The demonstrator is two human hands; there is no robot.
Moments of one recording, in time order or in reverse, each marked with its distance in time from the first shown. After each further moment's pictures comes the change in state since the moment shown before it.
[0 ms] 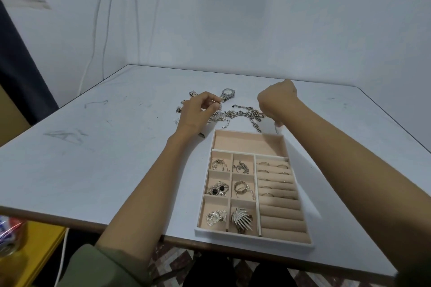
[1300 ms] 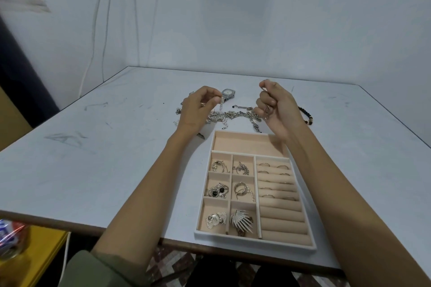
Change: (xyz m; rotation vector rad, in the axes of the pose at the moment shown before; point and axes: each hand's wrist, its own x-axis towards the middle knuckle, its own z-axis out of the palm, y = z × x) left_hand -0.002 0.019 0.000 -0.096 0.043 0.028; right_hand -0.005 -0.009 0.059 2.702 0.067 -0.473
